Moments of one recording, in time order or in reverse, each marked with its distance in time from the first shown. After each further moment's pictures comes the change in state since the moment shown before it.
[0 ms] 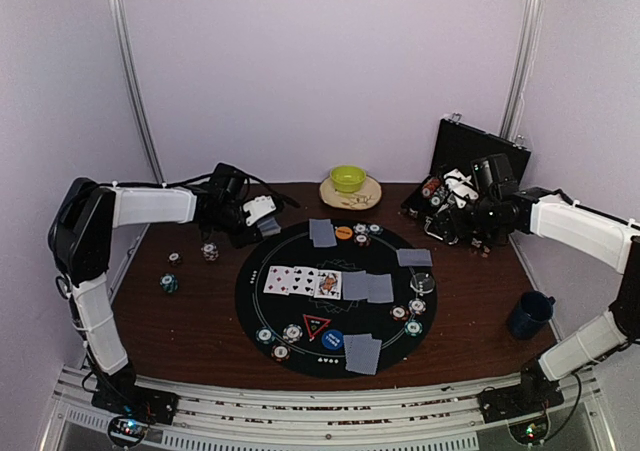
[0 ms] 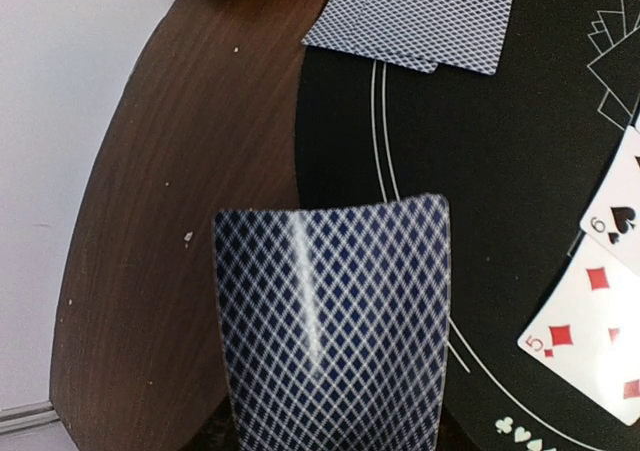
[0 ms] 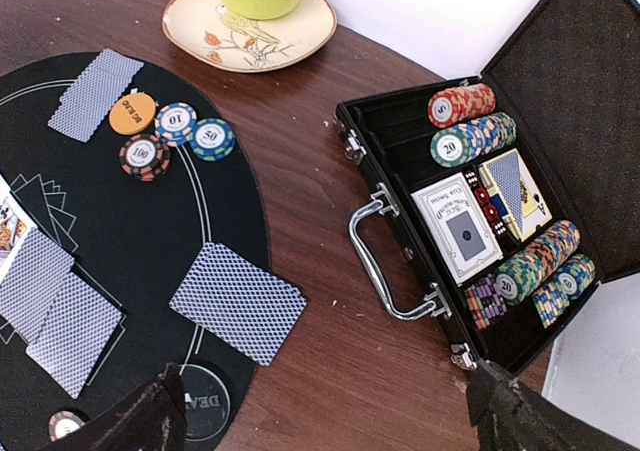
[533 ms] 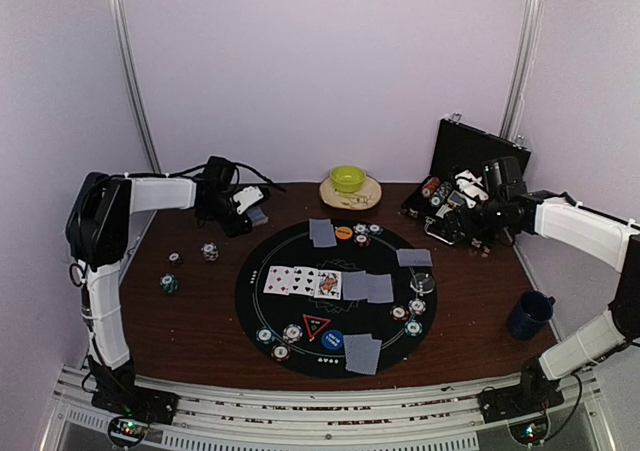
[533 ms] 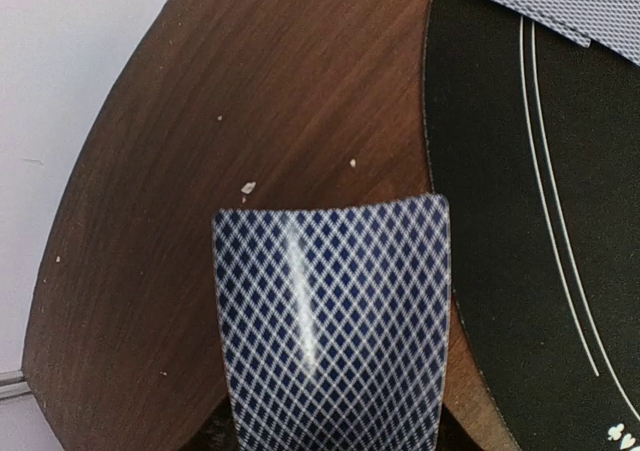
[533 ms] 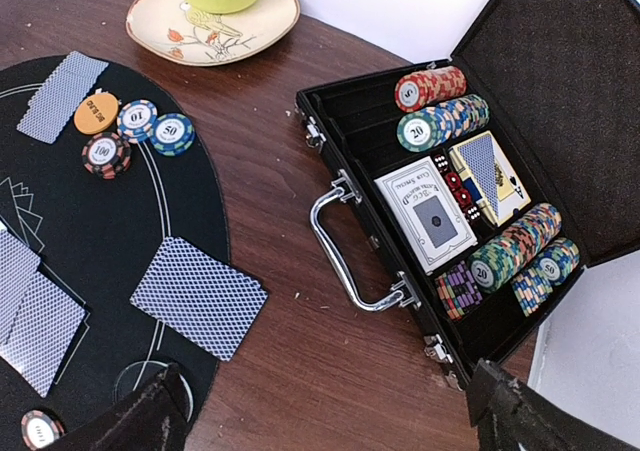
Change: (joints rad) left arm 0.123 0.174 0.196 -0.068 0.045 -0.024; right arm -0.087 -0.002 -0.032 0.037 -0.027 -0.023
